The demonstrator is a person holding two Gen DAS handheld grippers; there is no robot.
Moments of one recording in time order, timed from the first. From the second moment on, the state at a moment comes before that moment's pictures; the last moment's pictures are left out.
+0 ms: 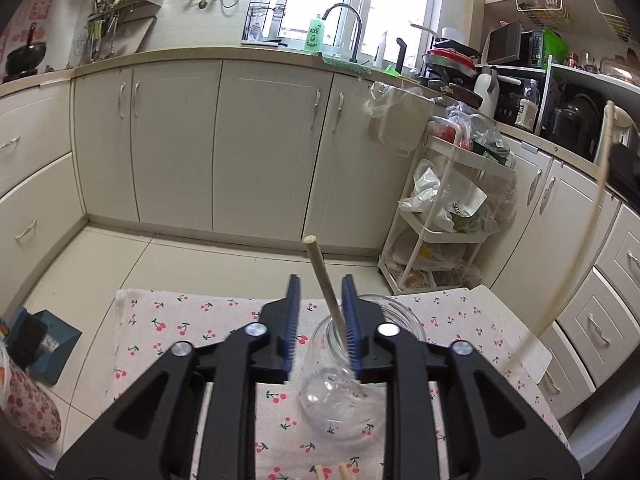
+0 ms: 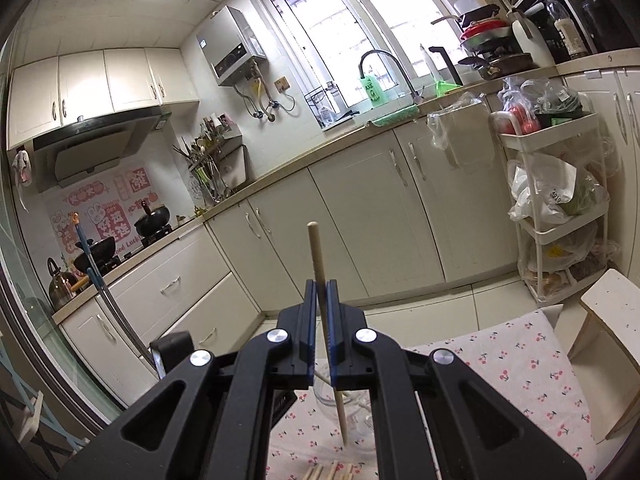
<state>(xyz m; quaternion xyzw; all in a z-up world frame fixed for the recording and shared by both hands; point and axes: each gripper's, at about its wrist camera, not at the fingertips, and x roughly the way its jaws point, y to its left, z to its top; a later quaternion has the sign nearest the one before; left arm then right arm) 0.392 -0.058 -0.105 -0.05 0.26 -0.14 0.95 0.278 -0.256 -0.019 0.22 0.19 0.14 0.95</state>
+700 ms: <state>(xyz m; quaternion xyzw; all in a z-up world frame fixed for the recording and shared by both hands) 0.350 -0.008 -0.128 -0.07 0.32 -0.13 0.93 0.334 -0.220 -0.079 0.18 0.27 0.14 0.94</state>
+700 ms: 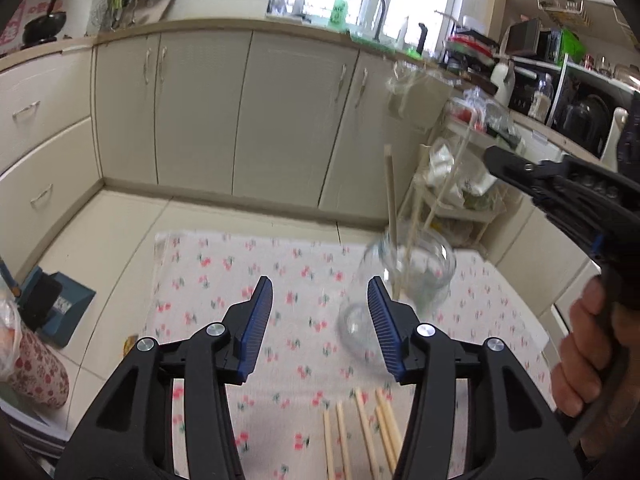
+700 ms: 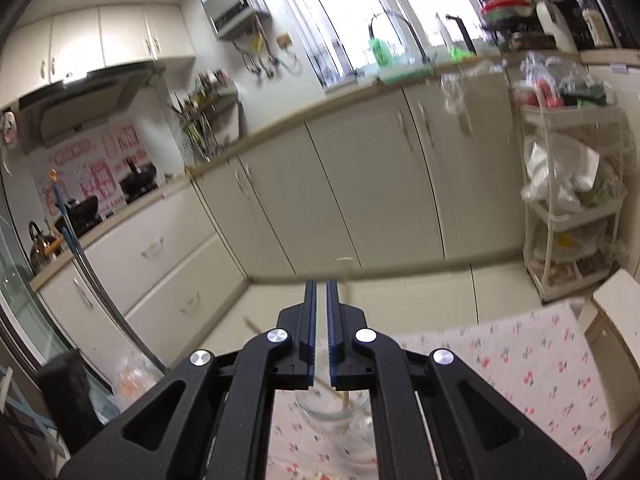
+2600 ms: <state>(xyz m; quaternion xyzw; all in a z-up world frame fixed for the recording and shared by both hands) 0.333 -0.059 -0.212 0.07 0.52 -0.15 0.84 0.246 -0.185 -0.211 -0.03 0.52 0.12 0.85</state>
